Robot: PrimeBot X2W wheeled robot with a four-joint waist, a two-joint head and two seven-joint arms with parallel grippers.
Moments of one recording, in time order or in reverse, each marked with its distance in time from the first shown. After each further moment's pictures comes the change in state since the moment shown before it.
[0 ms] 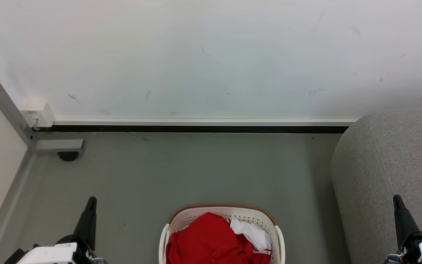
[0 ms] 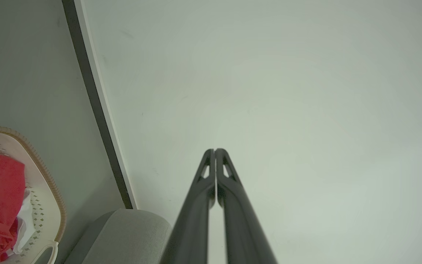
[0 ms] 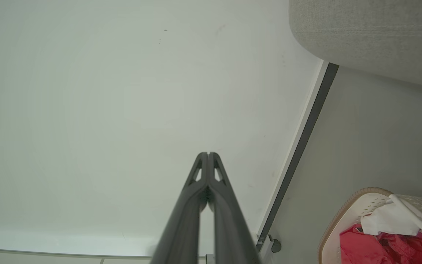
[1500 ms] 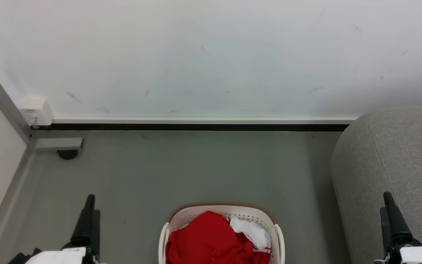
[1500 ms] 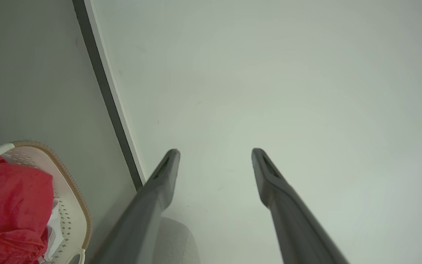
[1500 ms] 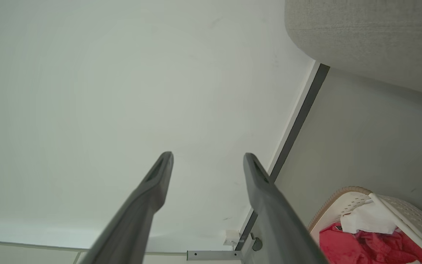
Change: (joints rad) left arm 0.030 -0.011 -0.026 -0.018 0.095 0.004 -0.077; right arm 0.028 0.013 0.067 -0.012 -0.079 0.000 -0.076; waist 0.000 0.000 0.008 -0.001
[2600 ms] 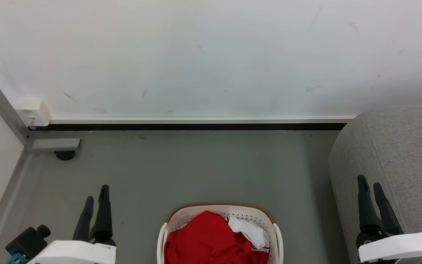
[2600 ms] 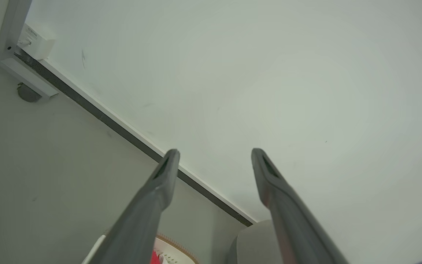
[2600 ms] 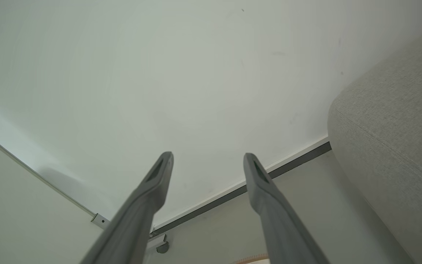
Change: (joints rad) left arm 0.000 0.002 -0.038 -0.084 0.698 0.029 -0.120; right arm -0.028 -0.002 0.092 -0.080 -0.675 0.000 -0.122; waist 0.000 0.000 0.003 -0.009
